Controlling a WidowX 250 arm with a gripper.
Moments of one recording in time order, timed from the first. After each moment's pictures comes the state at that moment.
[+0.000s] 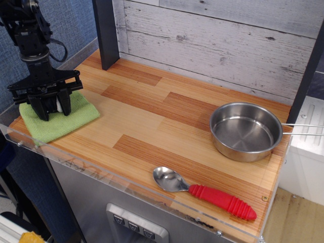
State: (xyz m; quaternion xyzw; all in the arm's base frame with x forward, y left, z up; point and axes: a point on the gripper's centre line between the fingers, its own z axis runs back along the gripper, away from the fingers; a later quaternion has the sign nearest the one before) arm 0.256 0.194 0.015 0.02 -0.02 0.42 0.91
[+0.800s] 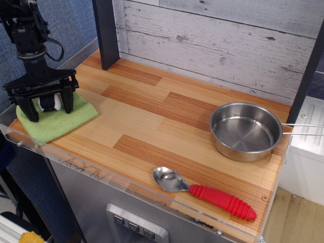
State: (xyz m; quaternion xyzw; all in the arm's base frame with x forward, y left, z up) arm 0.253 0.197 0.019 0.03 0.00 0.44 0.90
